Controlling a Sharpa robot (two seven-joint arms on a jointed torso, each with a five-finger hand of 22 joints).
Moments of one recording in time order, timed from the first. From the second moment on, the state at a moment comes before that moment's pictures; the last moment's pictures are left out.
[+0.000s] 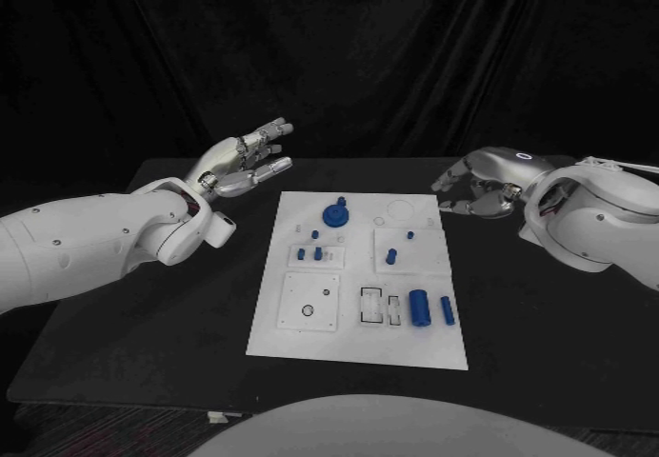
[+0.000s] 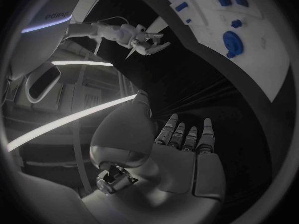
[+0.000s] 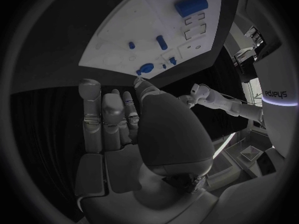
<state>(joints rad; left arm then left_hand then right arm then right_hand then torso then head) 1.26 -0.98 -0.22 1.44 -0.49 -0.27 0.63 1.17 0.08 -0.17 0.29 0.15 0.27 -0.01 0.03 0.04 0.05 -0.04 0.07 0.03 0.00 0.06 0.00 0.00 0.17 0.05 0.17 0.04 0.48 1.42 -0.92 -0.25 1.62 -1.47 -0.27 -0.15 1.48 -0.12 0.21 0.25 0.16 0.87 0.08 0.07 0.07 0.86 0.09 0.10 0.28 1.41 -0.01 1.07 1.06 0.13 1.29 0.10 0.67 1.31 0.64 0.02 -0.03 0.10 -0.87</state>
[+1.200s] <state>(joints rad) 1.25 -0.98 -0.22 1.48 -0.29 -0.08 0.67 1.29 0.17 -0.22 0.28 0.31 0.29 0.02 0.03 0.03 0.04 -0.01 0.08 0.02 0.00 0.09 0.00 0.00 0.17 0.05 0.24 0.04 0.33 1.31 -0.79 -0.25 1.47 -1.57 -0.15 -0.13 1.49 -0.08 0.18 0.20 0.22 0.89 0.07 0.07 0.07 0.96 0.09 0.17 0.19 1.40 -0.01 1.07 1.06 0.13 1.30 0.09 0.63 1.31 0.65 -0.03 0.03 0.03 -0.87</state>
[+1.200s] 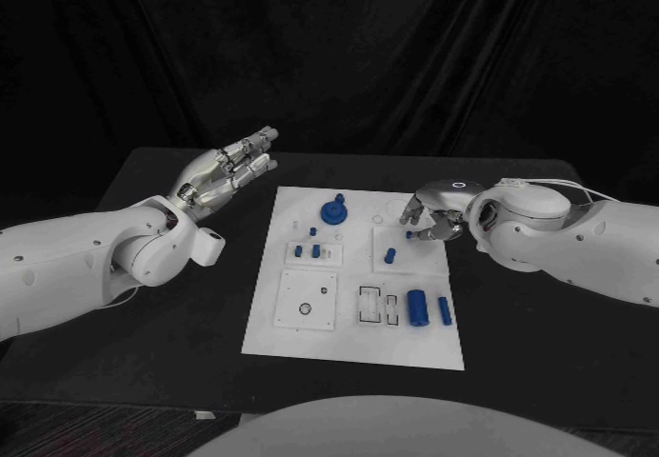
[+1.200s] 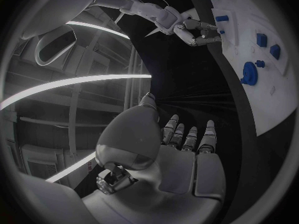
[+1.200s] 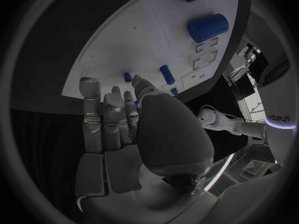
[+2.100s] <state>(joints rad) 1.24 -0.97 -0.22 1.47 -0.29 -0.05 0.68 1.38 0.18 -0.23 0.27 0.40 0.32 0.04 0.03 0.04 0.05 0.02 0.10 0.02 0.04 0.14 0.01 0.01 0.17 0.13 0.28 0.06 0.41 1.27 -0.74 -0.24 1.40 -1.58 -0.17 -0.12 1.55 -0.07 0.24 0.16 0.25 1.05 0.12 0.13 0.11 1.09 0.07 0.18 0.14 1.40 -0.01 1.08 1.07 0.13 1.32 0.09 0.65 1.31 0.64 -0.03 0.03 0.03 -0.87</state>
